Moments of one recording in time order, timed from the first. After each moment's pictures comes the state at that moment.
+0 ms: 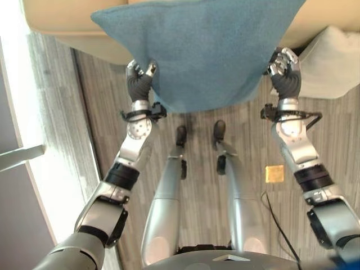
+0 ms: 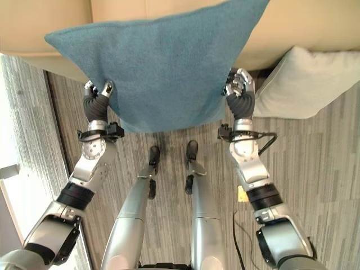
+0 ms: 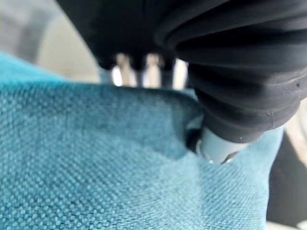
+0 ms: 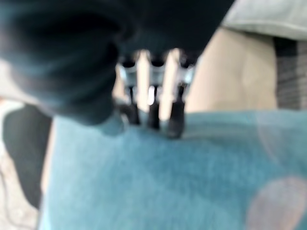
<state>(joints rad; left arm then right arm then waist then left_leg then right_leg) -0.51 0.35 -0.26 0.22 -0.52 -0.32 0.44 -0.52 -0.42 0.23 0.22 0.25 -0.26 -0.41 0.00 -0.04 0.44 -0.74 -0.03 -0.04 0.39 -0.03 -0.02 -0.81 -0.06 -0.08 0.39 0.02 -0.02</state>
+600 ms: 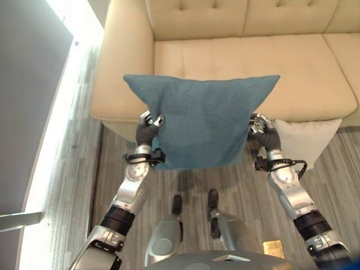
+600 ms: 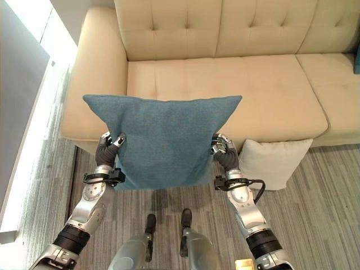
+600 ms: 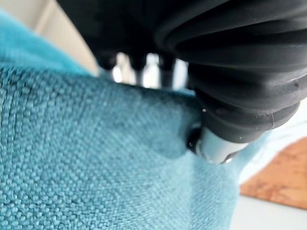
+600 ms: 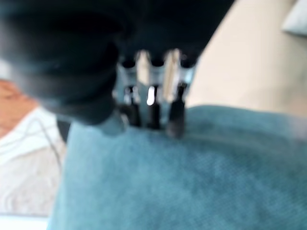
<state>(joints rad) -0.20 0.32 -0.27 0.20 -0.53 -0.29 0.28 -0.18 -0.39 0.25 0.21 0.22 -0.24 -0.24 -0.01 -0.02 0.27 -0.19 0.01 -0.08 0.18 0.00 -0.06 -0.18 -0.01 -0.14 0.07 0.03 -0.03</state>
